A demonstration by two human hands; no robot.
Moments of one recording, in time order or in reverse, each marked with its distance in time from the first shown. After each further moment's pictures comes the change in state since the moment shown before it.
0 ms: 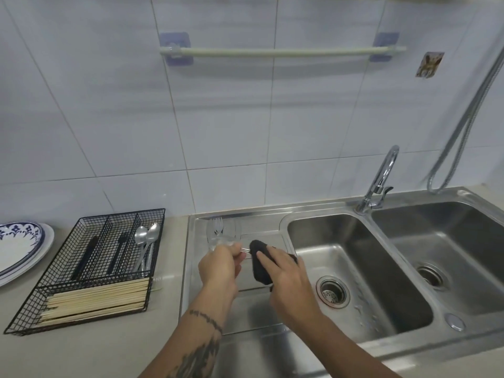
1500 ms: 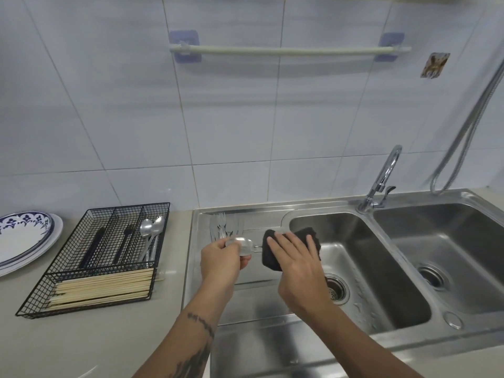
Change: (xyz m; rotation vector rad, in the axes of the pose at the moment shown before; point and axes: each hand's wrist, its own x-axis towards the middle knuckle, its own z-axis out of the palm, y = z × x) left_hand -0.015 -0.001 -0.014 0.235 -0.065 0.255; right_hand -0.003 0.010 -0.016 -0.163 0.201 -0.117
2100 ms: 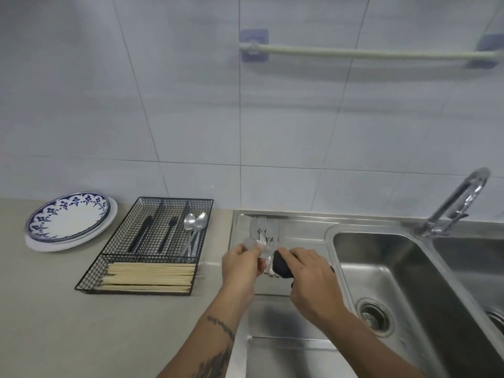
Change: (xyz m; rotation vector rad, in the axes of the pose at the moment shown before) left_hand 0.041 -0.003 -0.039 -0.234 -0.012 -0.161; right_hand 0.038 -0.042 0.030 0.074 -0.095 -0.093
